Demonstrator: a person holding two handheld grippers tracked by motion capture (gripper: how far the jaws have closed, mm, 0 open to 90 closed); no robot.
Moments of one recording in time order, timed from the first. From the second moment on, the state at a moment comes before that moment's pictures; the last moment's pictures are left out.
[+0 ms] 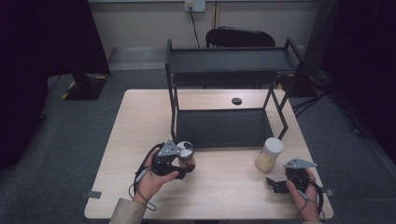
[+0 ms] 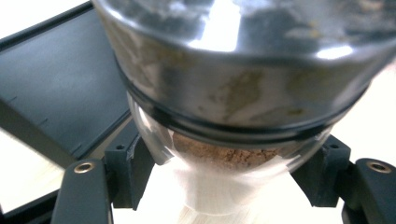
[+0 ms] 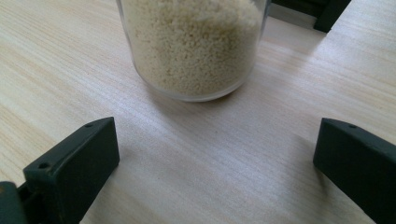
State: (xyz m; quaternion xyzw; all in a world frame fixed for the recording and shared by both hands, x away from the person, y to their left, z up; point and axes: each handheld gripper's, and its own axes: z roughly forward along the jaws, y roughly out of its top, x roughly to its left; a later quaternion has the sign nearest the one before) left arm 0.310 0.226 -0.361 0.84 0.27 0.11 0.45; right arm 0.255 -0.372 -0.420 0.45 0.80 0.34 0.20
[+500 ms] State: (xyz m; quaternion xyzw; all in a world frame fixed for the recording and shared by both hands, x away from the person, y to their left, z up) left arm 0.333 0.212 -0.336 0.85 0.26 0.11 0.45; right arm 0.255 -0.372 -0.420 0.45 0.80 0.34 0.20
